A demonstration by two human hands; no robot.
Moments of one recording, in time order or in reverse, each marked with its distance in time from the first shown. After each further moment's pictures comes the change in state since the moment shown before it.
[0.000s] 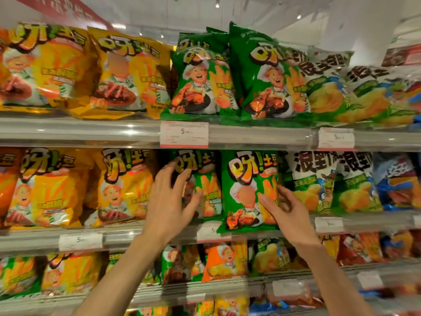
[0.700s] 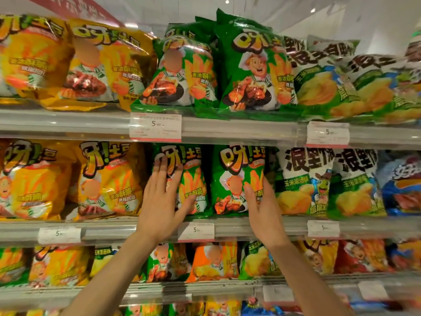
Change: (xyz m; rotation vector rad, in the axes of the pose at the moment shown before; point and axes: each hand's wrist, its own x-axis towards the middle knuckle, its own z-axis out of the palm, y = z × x) left_hand -0.007 0.006 0.046 0.142 -0.084 -0.039; right_hand 0.042 0.043 0.013 -0.366 0.005 -0.247
